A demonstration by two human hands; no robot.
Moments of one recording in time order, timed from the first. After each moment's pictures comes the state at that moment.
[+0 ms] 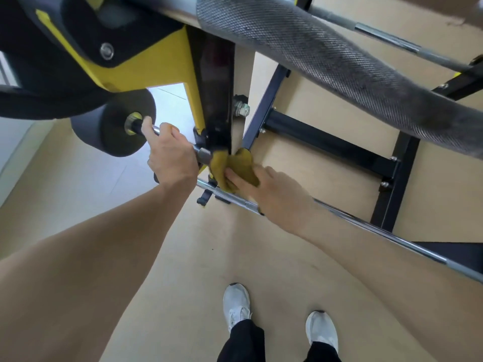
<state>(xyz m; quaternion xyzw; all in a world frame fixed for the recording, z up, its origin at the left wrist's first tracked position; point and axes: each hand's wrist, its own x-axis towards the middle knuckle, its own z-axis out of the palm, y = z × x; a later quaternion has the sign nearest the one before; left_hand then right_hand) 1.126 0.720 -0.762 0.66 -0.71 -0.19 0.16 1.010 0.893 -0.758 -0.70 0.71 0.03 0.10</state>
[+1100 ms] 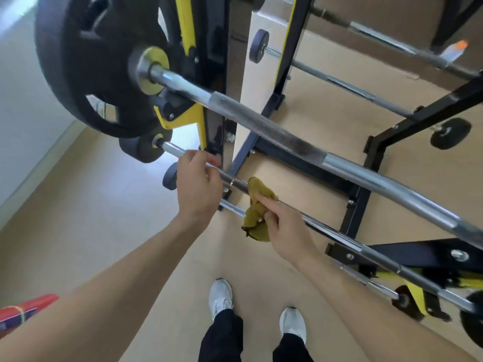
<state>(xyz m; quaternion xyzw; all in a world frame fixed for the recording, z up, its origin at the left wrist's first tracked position) 1.139 0.840 -0.590 0.54 -0.74 -0.33 0.24 1.034 1.002 -0.616 -0.39 0.77 -0.35 0.35</state>
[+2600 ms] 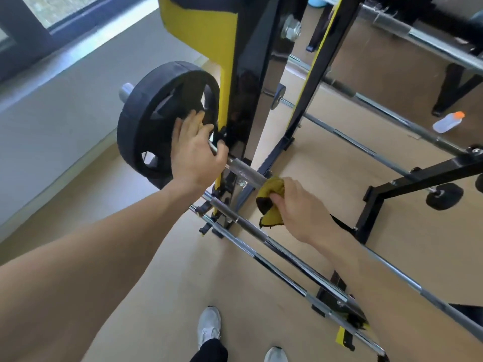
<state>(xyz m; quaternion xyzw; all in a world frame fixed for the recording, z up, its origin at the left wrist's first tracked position) 1.112 0.727 -0.507 0.49 -0.83 -0.13 0.22 0.956 0.908 -0.493 -0.53 0.80 -0.11 0.25</state>
